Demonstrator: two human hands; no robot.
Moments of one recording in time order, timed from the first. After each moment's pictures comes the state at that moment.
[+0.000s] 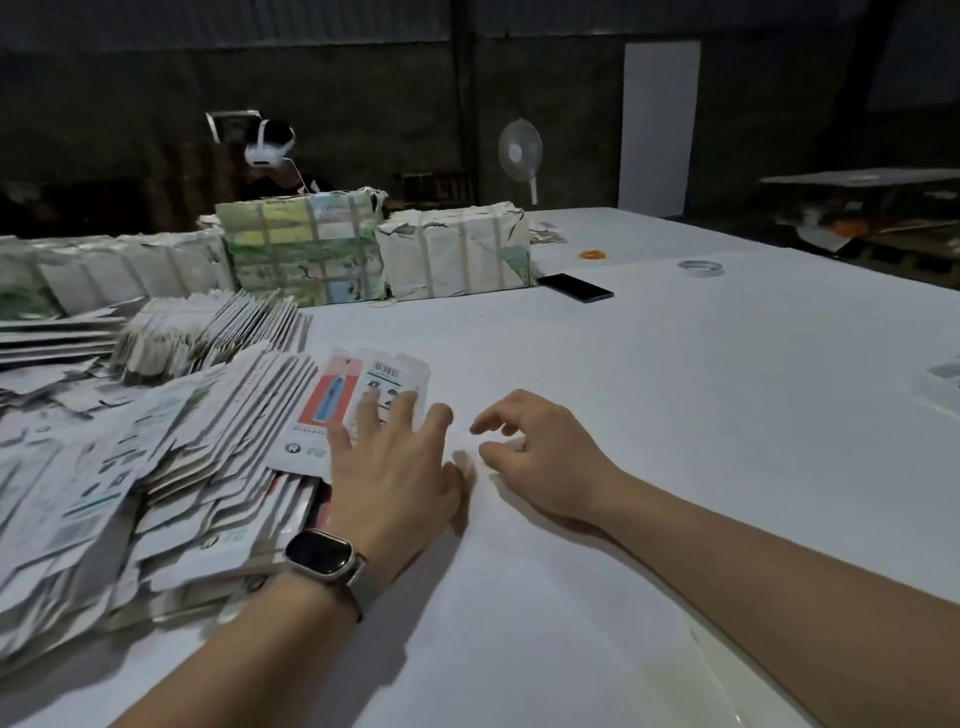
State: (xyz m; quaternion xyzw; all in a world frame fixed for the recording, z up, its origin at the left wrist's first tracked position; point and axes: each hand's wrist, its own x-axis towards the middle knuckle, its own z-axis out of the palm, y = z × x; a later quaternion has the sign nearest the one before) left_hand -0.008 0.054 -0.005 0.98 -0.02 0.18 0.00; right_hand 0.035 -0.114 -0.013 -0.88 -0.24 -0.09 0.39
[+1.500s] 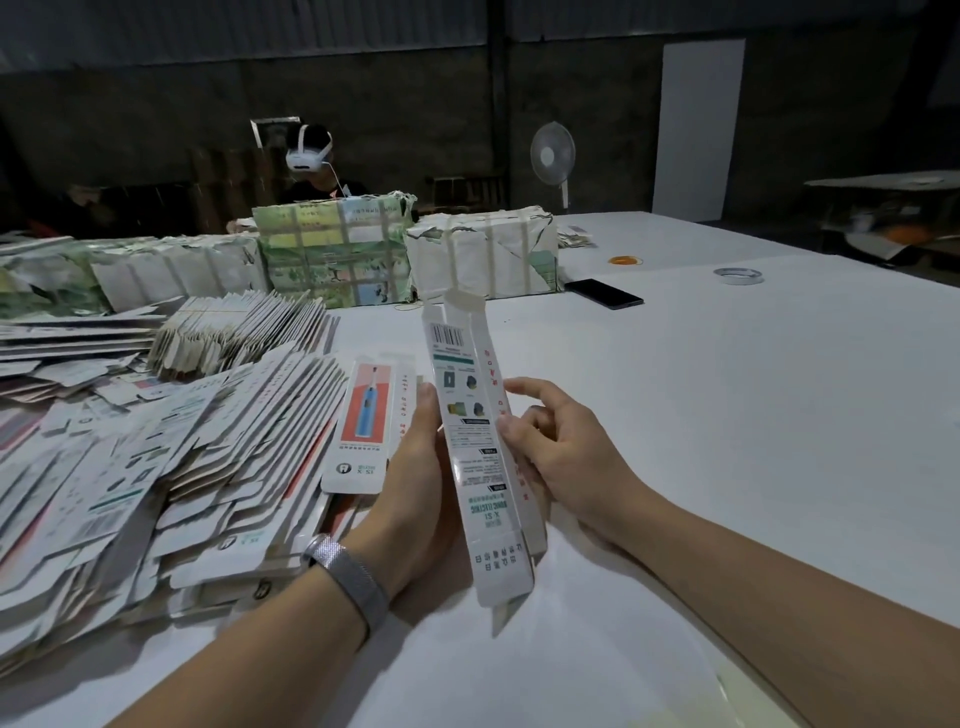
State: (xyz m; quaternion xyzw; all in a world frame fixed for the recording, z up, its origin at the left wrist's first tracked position) left_hand -0.002 0.040 -0.008 0.57 -0.02 -0.01 0.82; right_hand 0.033 -0.111 -0.012 -0.69 -0.21 0.02 0.69
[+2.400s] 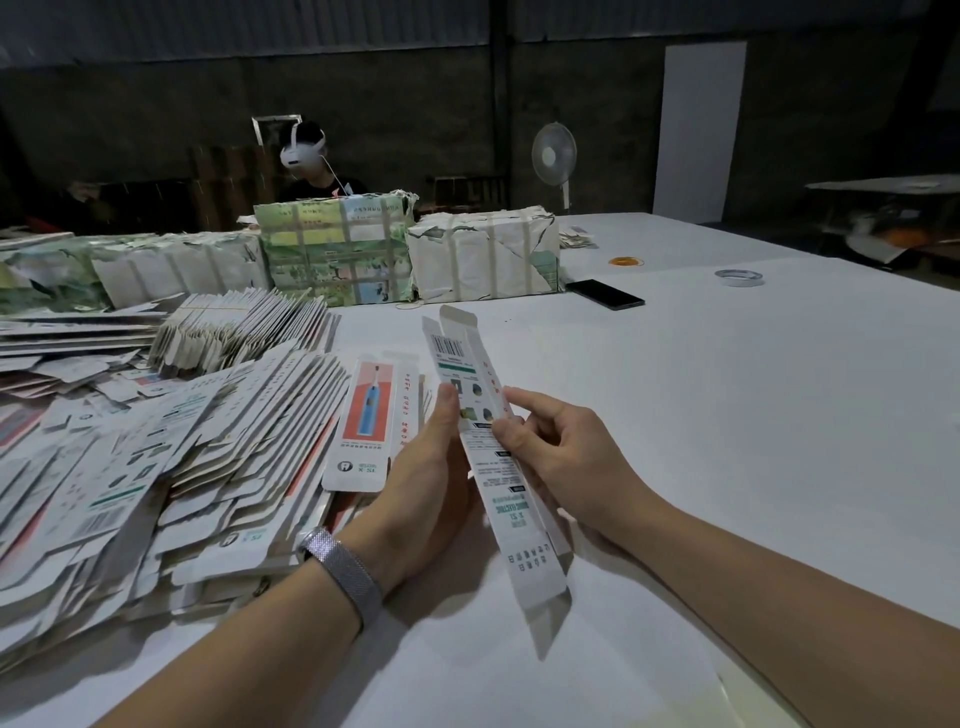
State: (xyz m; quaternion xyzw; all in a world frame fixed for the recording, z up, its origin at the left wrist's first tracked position) left_hand -0.006 0.040 -0.003 0.52 -0.08 -0.05 0.85; right_hand 0.036 -0.113 -0.016 -0.73 -0.24 -0.03 0.64
